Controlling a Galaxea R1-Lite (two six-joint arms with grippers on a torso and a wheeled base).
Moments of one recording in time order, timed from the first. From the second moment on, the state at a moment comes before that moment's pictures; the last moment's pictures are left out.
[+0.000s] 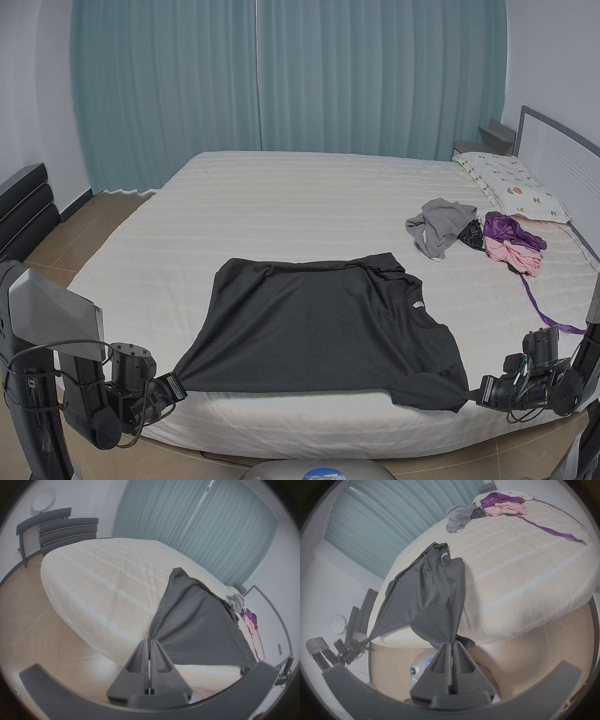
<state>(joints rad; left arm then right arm) -0.25 2.24 -0.16 -1.37 0.18 -0.66 0.07 1.98 -0.12 -0.97 0.28 0.47</state>
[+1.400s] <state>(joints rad) -0.27 2.32 -0.10 -1.38 0.17 -0.57 0.05 2.34 -0.08 -1.44 0.27 0.37</state>
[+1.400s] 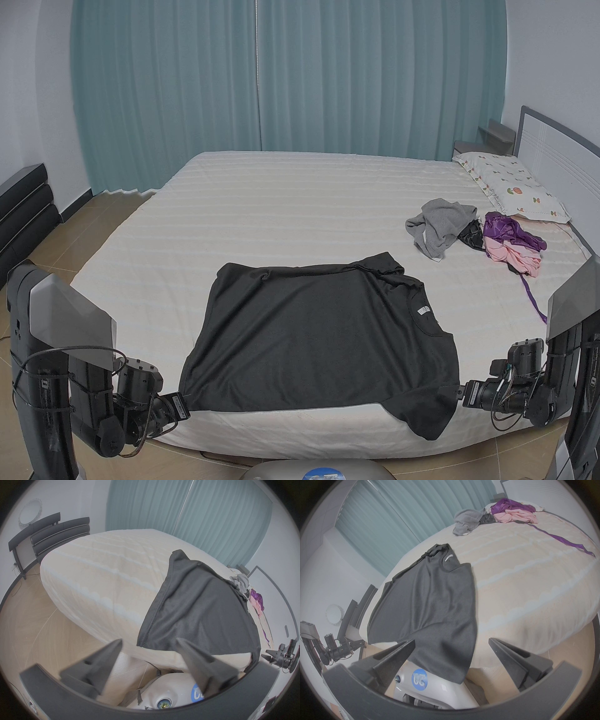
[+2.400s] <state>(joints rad) -0.26 2.32 -0.12 -1.46 0.17 -0.62 0.00 2.40 -0.09 -1.49 0.25 0.40</state>
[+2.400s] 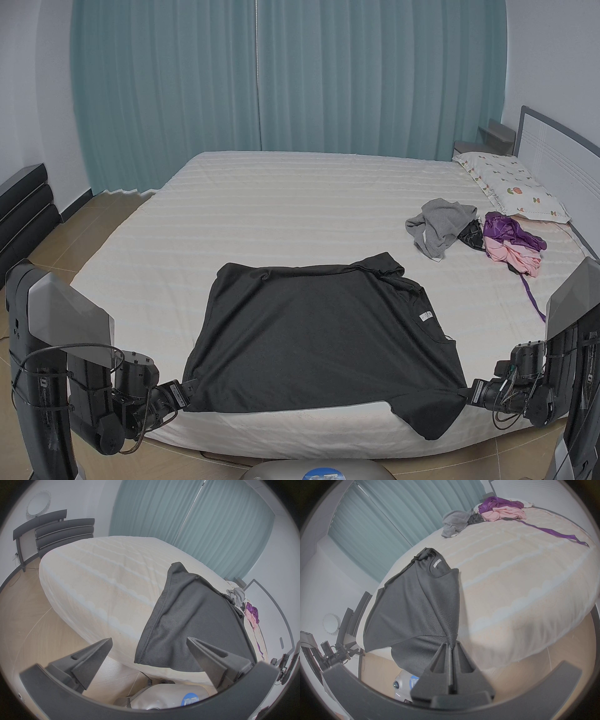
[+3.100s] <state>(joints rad) -0.26 2.28 -0.12 -1.46 0.17 -0.63 -0.01 2.31 -0.02 -1.55 0.25 0.44</state>
